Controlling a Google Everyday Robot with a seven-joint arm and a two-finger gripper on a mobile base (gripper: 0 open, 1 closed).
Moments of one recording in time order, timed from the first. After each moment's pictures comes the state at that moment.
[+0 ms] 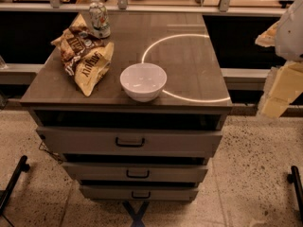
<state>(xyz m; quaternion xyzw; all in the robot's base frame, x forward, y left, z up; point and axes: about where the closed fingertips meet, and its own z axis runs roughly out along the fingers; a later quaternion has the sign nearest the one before) 0.438 -0.216 0.977 -0.60 0.78 -0.04 0.16</state>
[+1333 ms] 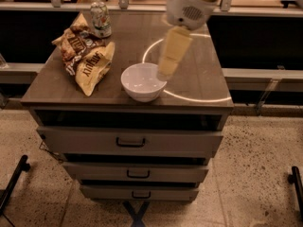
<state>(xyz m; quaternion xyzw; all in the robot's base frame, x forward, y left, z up) 0.548 -0.046 0.979 -0.66 0.72 0.04 0.21</state>
